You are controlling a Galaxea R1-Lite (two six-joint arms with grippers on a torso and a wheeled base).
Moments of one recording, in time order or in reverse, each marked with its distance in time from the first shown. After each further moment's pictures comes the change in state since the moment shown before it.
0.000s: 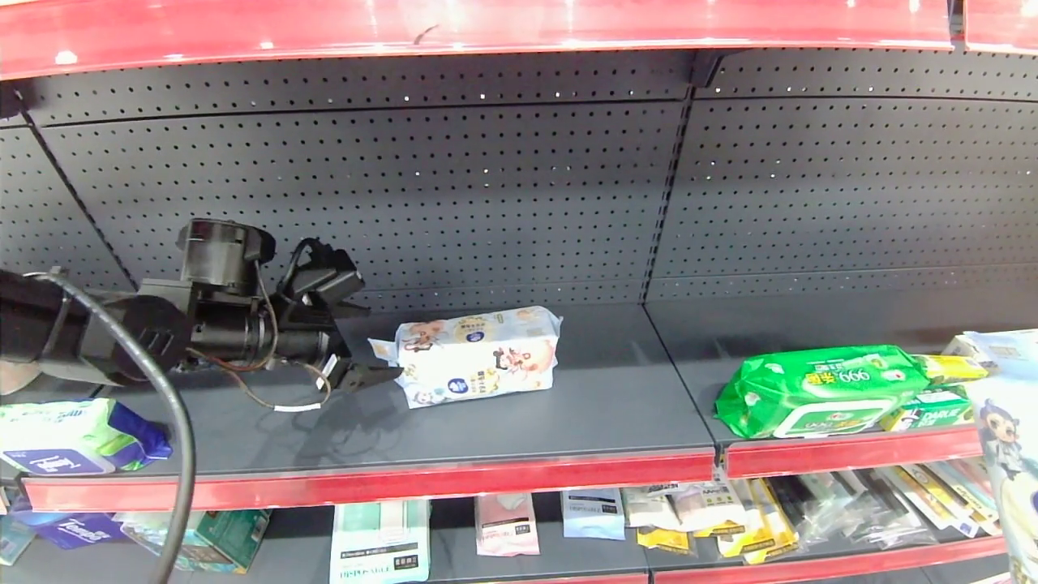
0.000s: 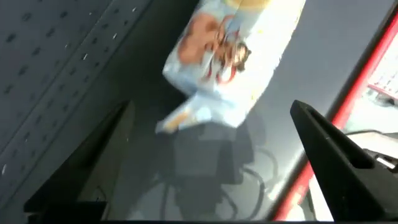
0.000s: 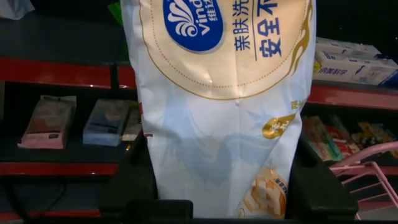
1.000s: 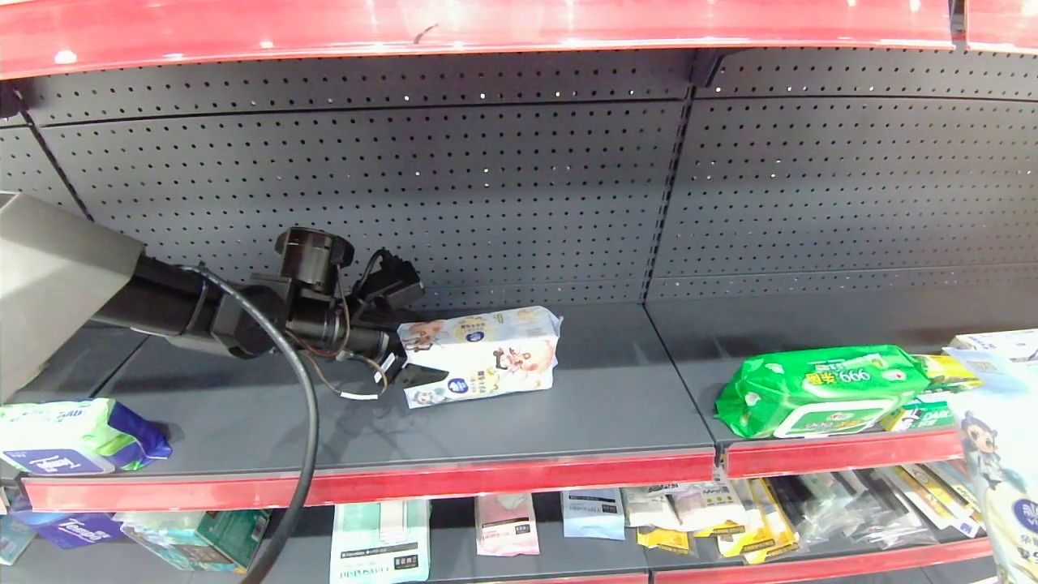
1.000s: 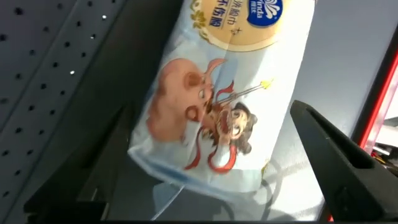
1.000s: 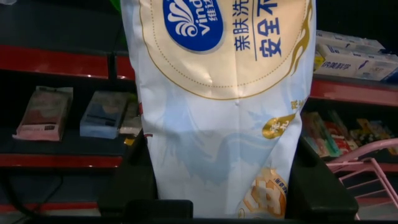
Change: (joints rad) left arm -0.091 0.211 -0.215 0.072 -0.011 0.034; right arm 0.000 0.000 0.028 -0.001 -0.002 -0.014
